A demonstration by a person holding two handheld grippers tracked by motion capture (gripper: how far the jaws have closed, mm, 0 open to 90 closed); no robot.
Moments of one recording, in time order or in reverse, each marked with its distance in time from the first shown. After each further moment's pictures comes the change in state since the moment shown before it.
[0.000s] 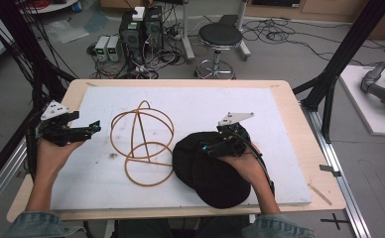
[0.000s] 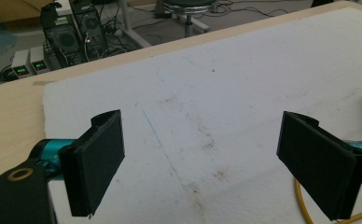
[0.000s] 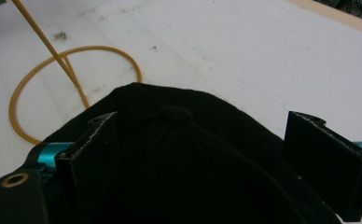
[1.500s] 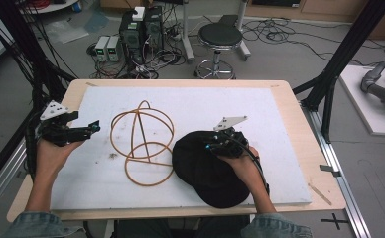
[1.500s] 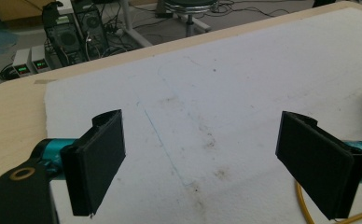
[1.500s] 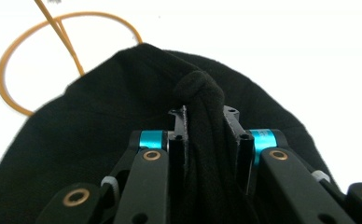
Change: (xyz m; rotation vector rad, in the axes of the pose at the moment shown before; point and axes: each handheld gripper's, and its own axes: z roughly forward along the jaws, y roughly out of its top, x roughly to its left) left arm 0.002 0.000 -0.002 -0.004 0.005 -0.008; right arm 0.004 -0.006 0.005 0.063 0.000 -0.052
